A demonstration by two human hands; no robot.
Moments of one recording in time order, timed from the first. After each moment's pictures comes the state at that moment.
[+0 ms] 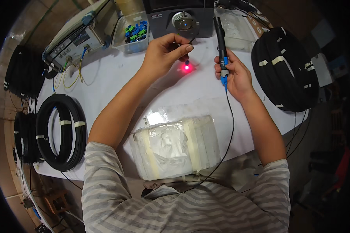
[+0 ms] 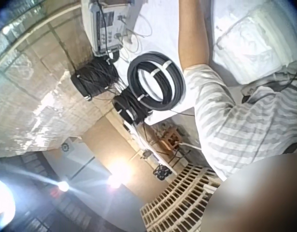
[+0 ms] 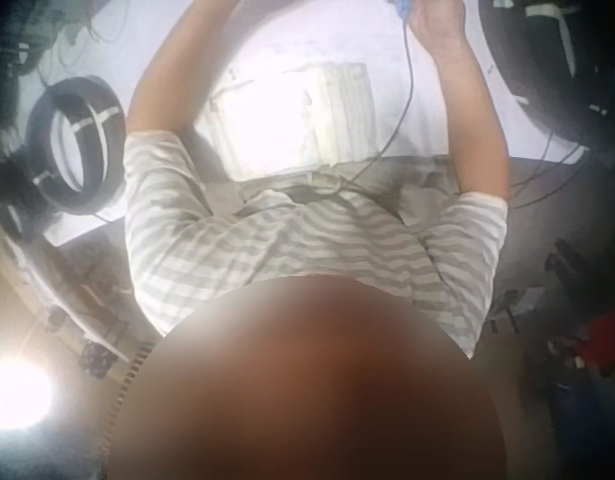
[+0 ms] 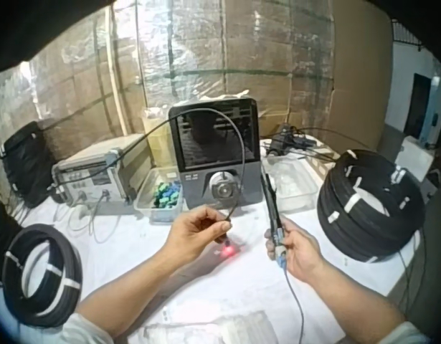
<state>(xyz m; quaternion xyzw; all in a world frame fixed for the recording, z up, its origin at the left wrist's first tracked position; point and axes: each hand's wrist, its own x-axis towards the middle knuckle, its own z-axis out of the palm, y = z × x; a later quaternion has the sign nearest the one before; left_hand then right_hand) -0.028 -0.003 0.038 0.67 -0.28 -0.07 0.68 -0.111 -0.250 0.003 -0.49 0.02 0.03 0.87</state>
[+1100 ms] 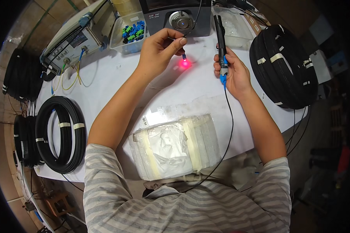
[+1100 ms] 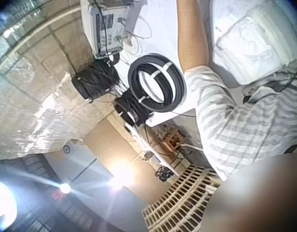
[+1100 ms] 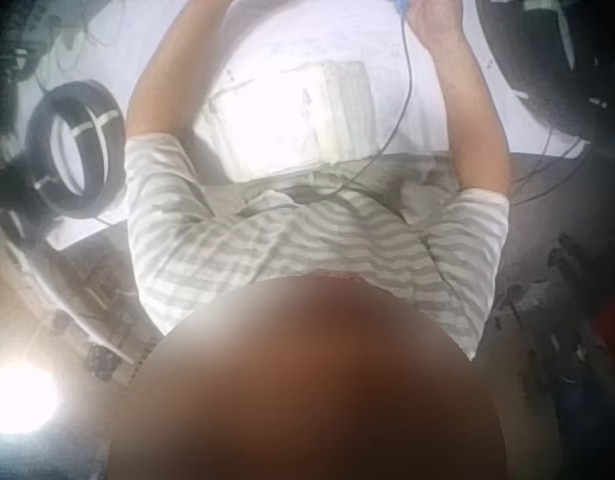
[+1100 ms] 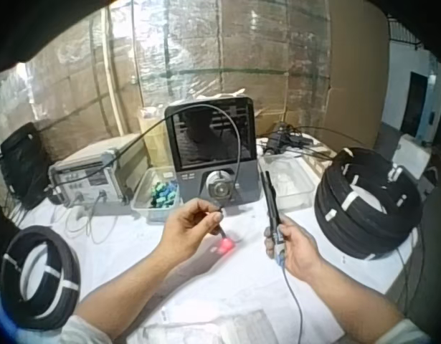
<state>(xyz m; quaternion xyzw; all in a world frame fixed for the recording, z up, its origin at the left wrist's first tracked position) -0.024 -0.001 0.042 0.68 -0.28 -0.01 0.67 -0.107 -0.251 -0.001 -0.47 0.01 0.02 0.88</state>
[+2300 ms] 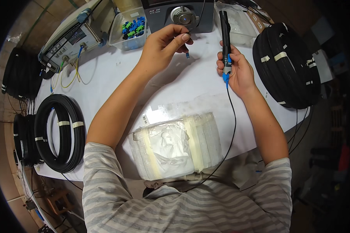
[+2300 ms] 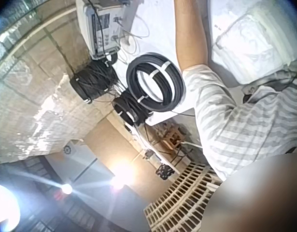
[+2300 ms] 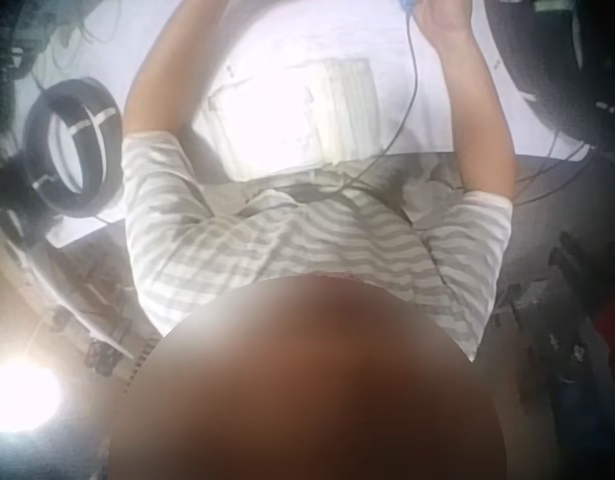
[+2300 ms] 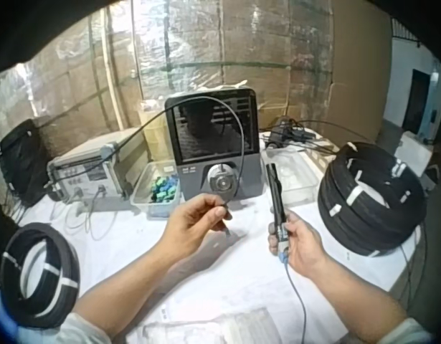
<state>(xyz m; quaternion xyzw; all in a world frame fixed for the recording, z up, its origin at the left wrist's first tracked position) -0.023 -0.001 0.040 0.66 -0.32 -0.06 0.67 -0.108 -0.251 0.001 -0.46 0.01 0.03 0.88</state>
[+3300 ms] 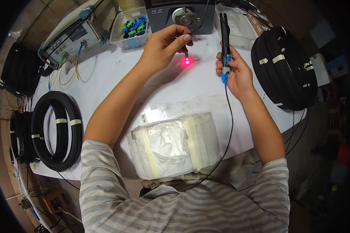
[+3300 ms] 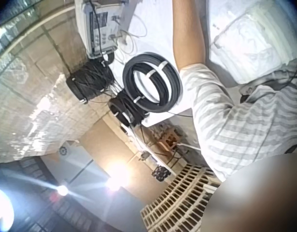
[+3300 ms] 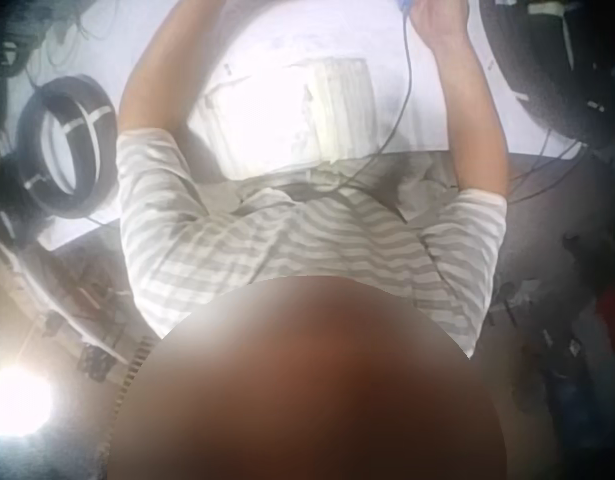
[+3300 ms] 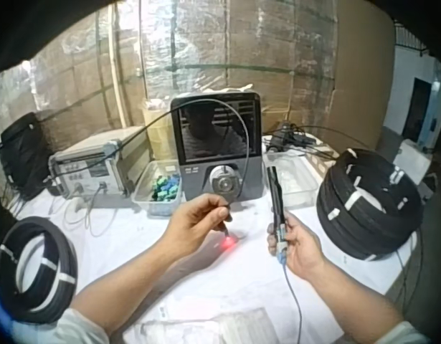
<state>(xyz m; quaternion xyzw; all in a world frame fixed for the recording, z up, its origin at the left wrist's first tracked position) -0.021 0.000 0.041 0.66 -0.33 -0.07 0.67 -0.109 -0.253 0.001 -0.49 0.00 0.02 0.87</state>
